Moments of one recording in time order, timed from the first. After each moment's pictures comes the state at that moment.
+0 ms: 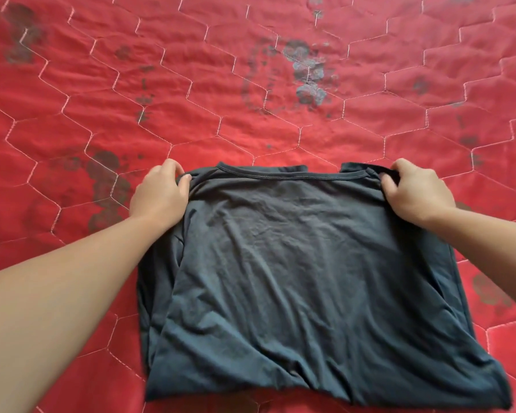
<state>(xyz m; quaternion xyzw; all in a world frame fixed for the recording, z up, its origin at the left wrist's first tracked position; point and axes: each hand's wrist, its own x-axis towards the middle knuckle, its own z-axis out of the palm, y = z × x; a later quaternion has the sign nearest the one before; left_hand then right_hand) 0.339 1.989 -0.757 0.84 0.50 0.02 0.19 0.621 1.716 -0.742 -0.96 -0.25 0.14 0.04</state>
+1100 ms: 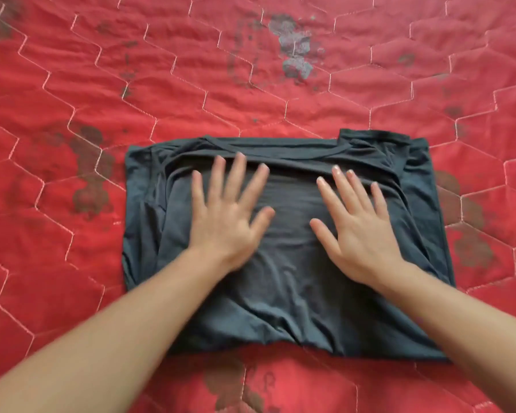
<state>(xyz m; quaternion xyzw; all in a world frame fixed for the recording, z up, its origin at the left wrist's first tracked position) 0.350 1.849 -0.765 0.96 0.27 0.01 0.10 0.500 1.673 -0.762 -0.88 -0.47 0.05 0.04</state>
